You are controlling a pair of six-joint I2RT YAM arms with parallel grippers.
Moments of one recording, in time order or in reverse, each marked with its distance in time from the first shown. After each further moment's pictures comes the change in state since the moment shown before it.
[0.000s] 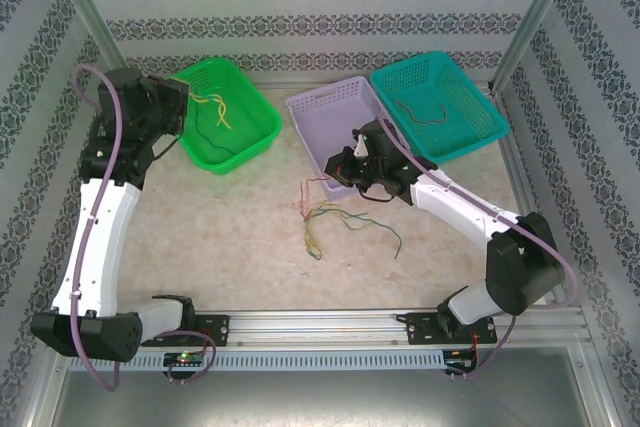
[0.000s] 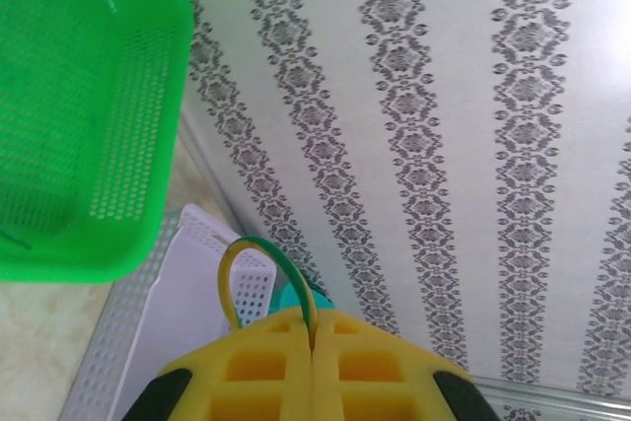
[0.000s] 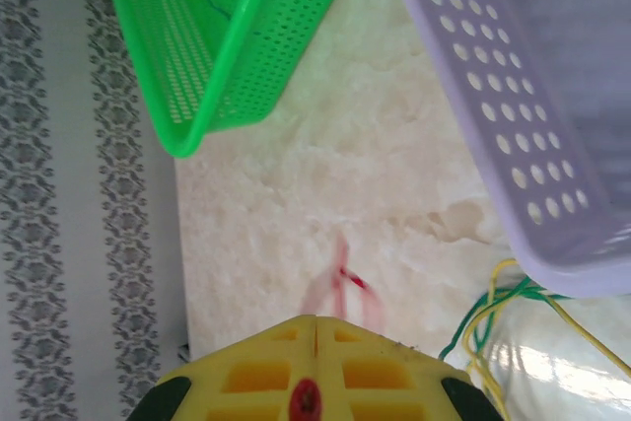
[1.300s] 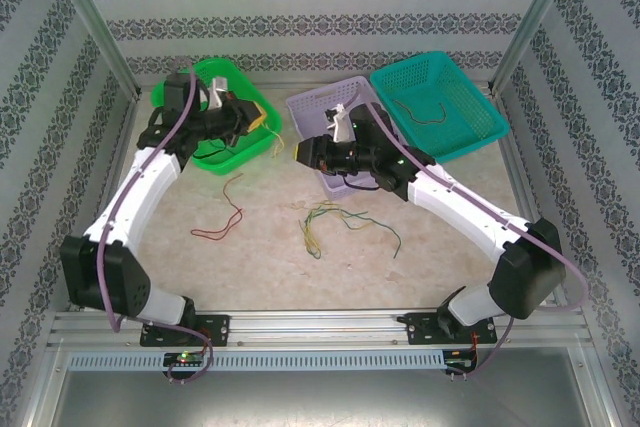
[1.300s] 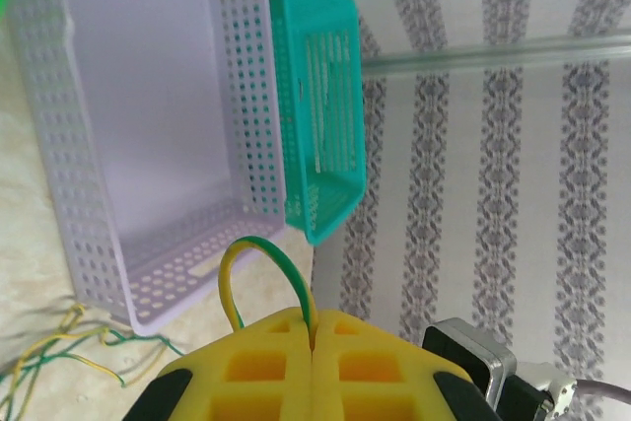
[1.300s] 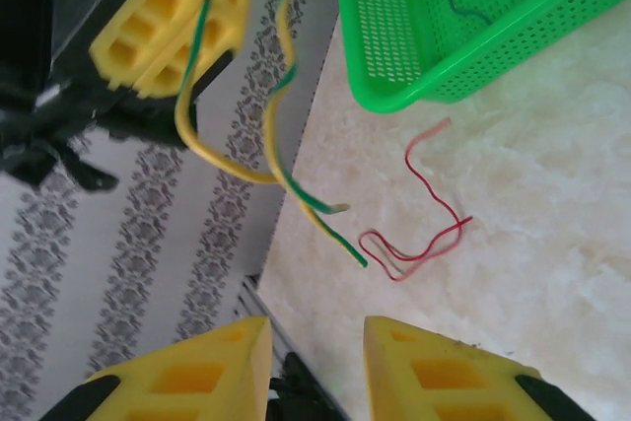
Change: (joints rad) left arm -0.121 0.263 -0.145 0.230 0.629 0.240; right arm 0.090 -0.018 0.173 0.041 -0.121 -0.156
